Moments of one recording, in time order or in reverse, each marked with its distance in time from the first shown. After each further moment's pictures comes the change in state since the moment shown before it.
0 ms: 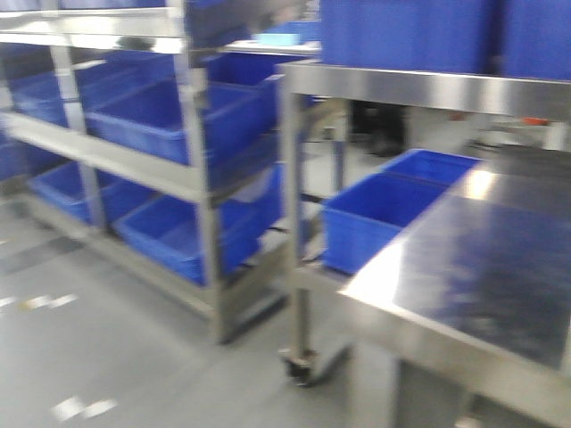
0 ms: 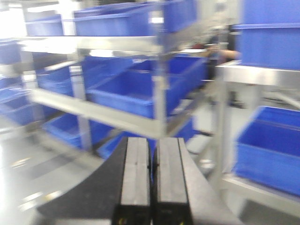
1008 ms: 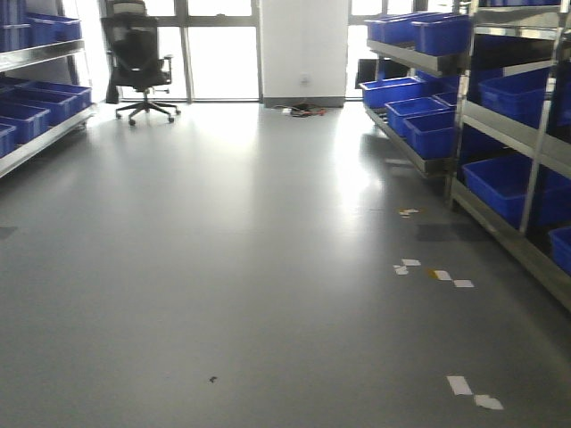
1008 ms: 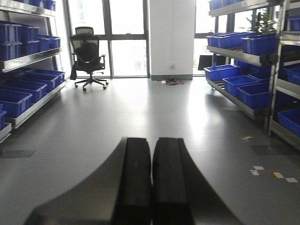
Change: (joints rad) left arm 0.000 0.000 0.000 0.000 0.000 0.000; right arm 0.000 -0.002 0.000 -0.002 0.000 0.000
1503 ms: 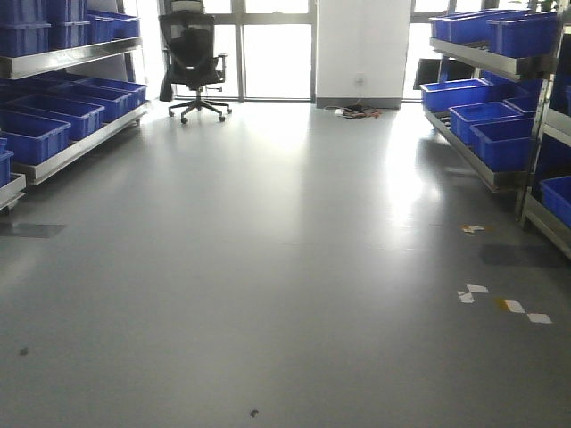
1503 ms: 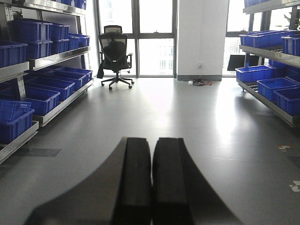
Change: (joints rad) left arm 0.000 0.000 0.000 0.000 0.000 0.000; right arm 0.000 0.000 0.000 0.000 0.000 0.000
